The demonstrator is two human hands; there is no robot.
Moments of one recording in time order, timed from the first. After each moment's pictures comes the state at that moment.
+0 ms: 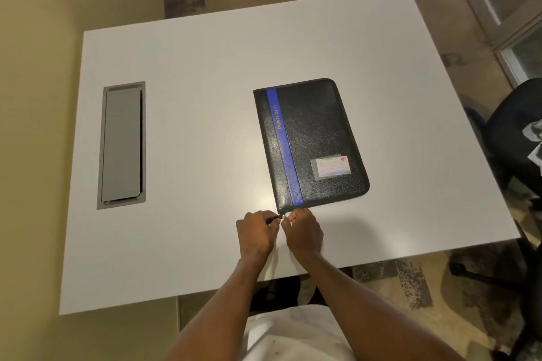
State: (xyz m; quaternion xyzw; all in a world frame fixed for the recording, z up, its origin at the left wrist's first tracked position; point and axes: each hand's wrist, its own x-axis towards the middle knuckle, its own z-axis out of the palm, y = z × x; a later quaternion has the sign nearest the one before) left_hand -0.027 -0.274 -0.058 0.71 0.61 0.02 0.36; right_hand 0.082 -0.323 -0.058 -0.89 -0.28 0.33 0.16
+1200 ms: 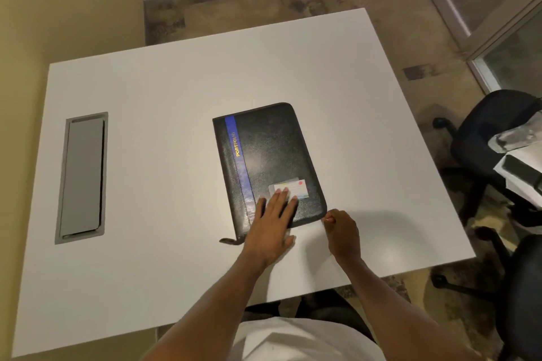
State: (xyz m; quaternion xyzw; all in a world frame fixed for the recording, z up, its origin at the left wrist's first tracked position) left_hand 0.115 -0.268 -0.045 0.92 0.32 -0.09 0.21; right_hand 0.293 -0.381 -0.066 -0.88 -0.31 0.29 0.23
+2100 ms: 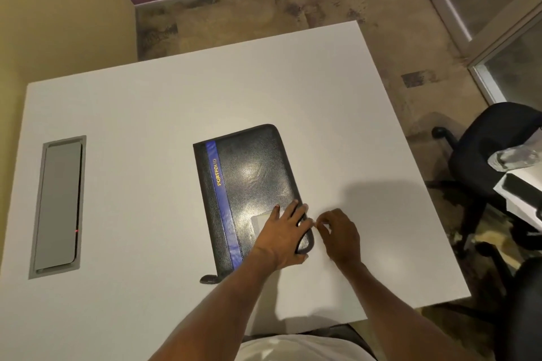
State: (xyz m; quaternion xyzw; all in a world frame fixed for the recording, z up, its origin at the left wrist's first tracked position) left_hand 0.220 -0.224 -0.044 0.95 0.20 -0.20 0.15; right_hand 0.372 -0.332 -0.066 -0.85 -0.39 0.27 0.25
